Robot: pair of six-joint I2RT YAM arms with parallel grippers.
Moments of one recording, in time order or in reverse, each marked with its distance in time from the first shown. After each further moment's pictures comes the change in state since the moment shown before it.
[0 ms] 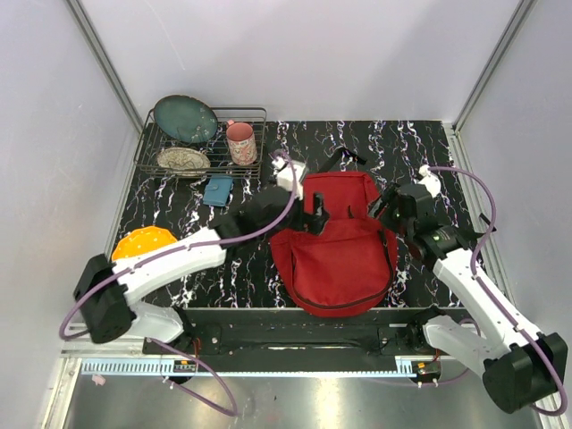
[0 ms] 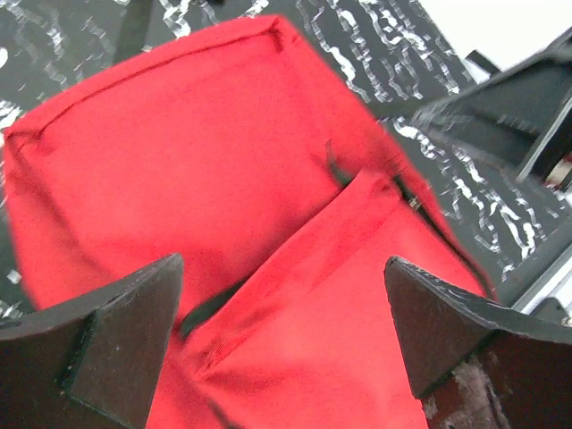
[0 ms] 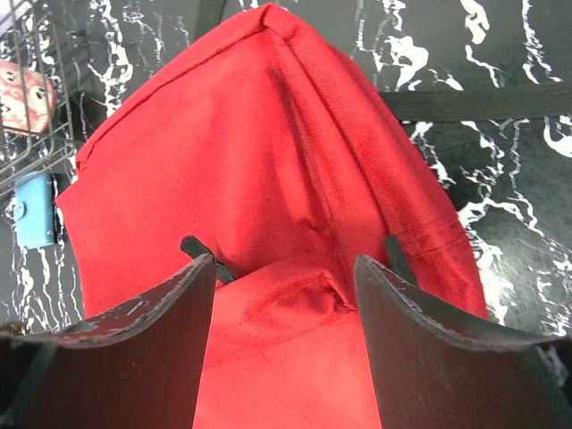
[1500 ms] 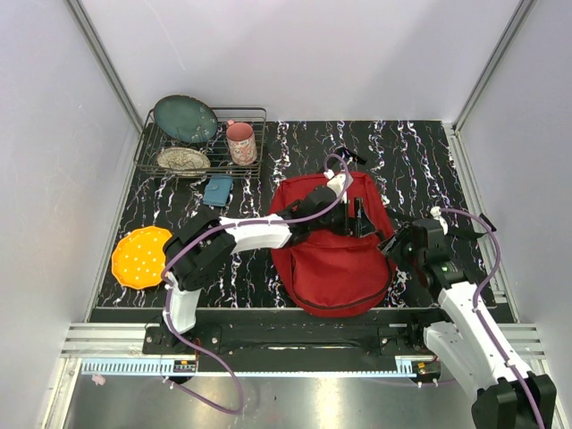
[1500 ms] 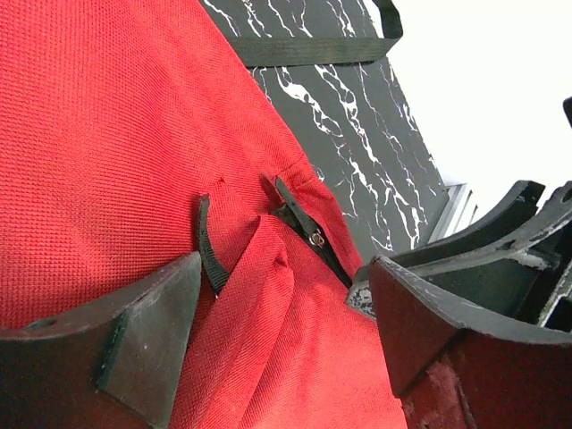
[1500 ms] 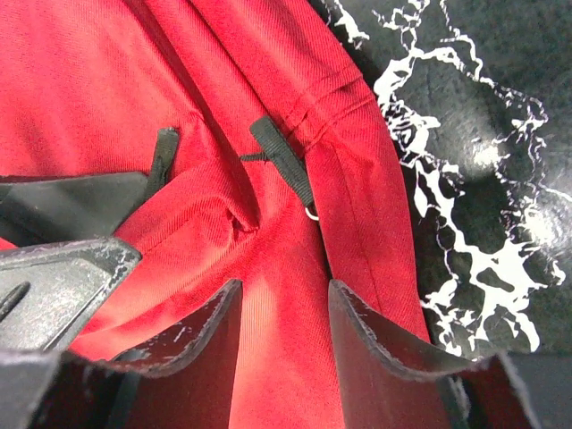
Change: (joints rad) left arm 0.012 0.690 0.283 0.400 0.428 -0.313; right arm -0.190 -0.245 -0.309 -0.106 -0.248 0.079
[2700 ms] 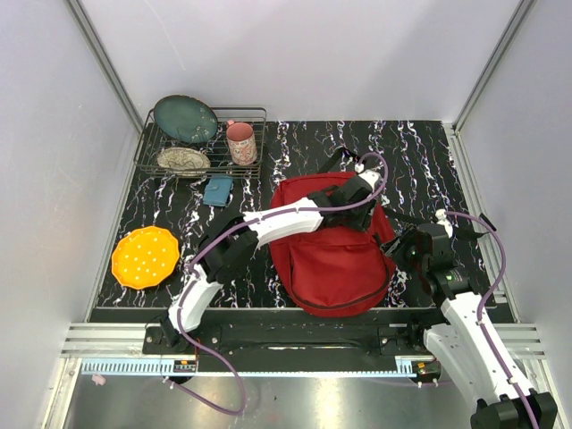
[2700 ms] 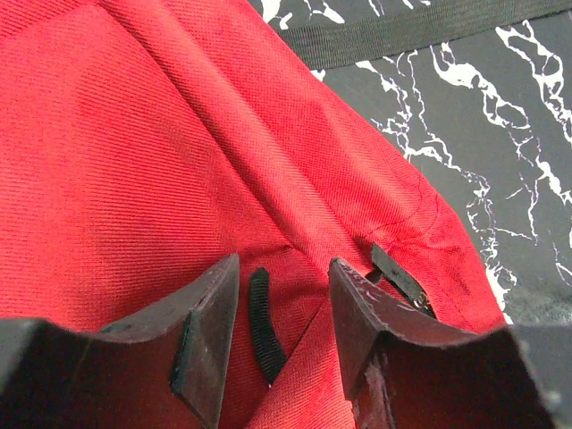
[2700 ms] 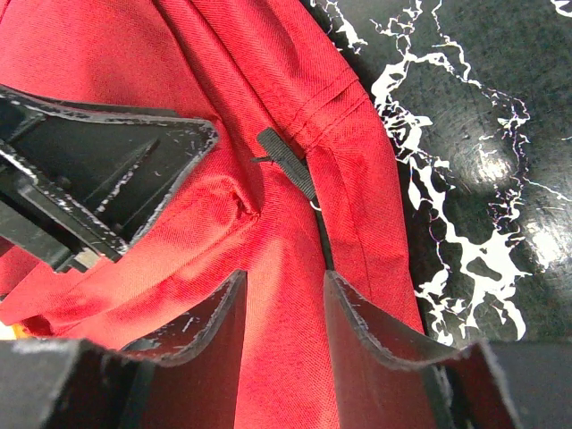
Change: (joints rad) left arm -0.043 0.237 0.524 -0.626 -0.255 0.310; right arm 0.000 -0.107 -0.017 -0.032 0.021 0.006
